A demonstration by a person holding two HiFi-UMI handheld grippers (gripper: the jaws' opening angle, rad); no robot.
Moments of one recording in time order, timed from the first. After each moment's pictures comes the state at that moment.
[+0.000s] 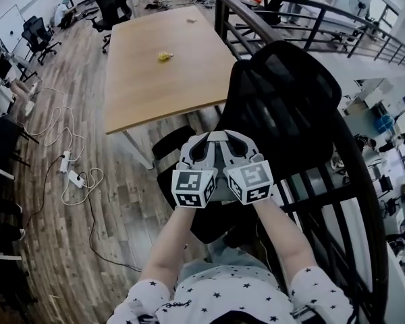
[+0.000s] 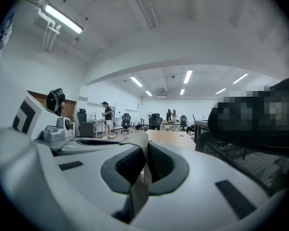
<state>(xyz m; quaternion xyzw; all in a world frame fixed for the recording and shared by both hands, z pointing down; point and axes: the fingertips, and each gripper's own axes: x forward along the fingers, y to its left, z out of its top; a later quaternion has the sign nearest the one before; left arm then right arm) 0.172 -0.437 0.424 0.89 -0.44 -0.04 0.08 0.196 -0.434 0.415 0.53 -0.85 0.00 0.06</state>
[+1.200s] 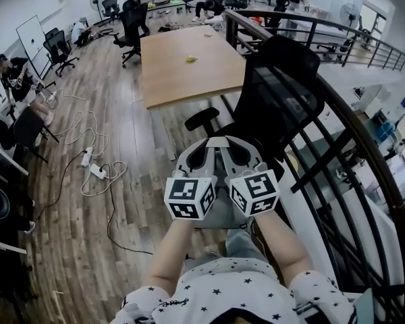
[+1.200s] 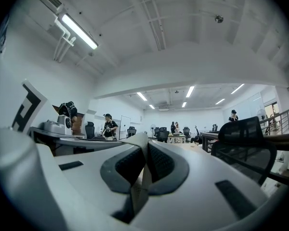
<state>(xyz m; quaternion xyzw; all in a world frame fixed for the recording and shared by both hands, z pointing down) -0.023 -0.086 0.336 0.89 -0.44 -0.07 0.06 0.005 -0.083 0.332 0.53 -0.85 -0.03 -0.01</state>
